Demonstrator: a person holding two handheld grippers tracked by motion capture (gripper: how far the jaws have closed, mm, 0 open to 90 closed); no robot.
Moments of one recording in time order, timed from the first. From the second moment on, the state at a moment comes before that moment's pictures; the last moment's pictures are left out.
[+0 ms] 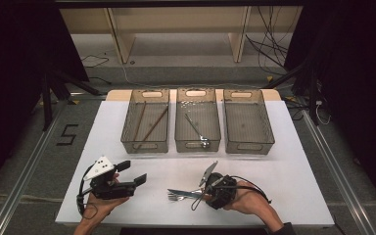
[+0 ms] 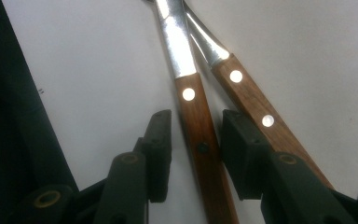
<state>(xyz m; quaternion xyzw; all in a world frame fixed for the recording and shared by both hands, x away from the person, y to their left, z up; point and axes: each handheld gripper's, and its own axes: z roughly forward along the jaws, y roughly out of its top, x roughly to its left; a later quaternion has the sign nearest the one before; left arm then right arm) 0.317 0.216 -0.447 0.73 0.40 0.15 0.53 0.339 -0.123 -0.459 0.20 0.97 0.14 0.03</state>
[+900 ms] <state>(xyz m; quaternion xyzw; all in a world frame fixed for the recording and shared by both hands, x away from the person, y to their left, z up) 0.317 0.215 -0.447 0.73 0.40 0.15 0.53 0.336 -0.107 -0.457 0.16 0.98 0.10 0.04</state>
